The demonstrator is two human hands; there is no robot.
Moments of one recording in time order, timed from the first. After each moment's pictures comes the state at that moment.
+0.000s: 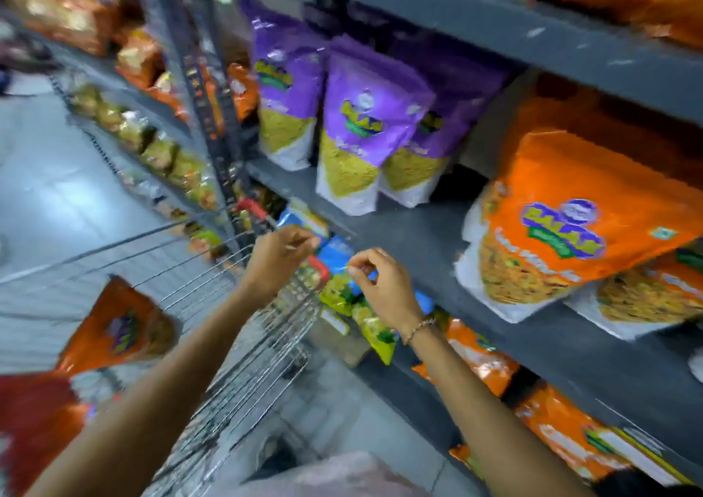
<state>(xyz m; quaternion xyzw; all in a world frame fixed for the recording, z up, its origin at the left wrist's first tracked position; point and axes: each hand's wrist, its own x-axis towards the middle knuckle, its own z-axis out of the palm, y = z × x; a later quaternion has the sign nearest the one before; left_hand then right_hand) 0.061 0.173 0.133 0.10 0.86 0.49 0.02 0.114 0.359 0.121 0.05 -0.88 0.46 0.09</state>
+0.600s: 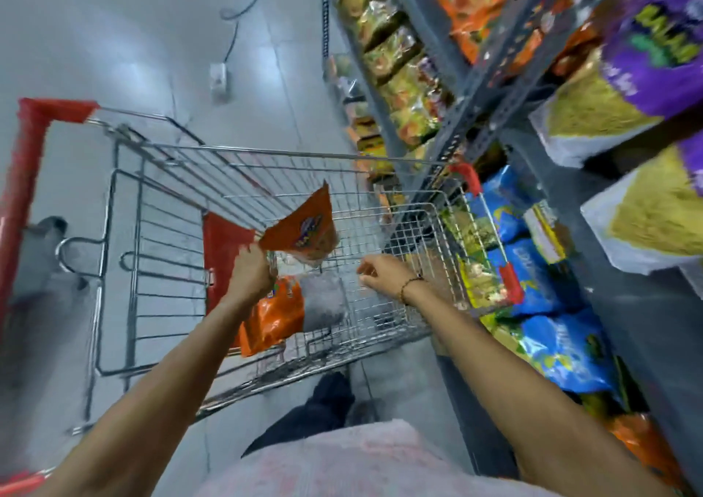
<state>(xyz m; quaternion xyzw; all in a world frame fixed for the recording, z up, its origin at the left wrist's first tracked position) 0.157 -0.134 -0.042 -0.31 0.92 0.18 0.15 0.029 0.083 -0.008 0.29 -0.87 0.15 -0.37</state>
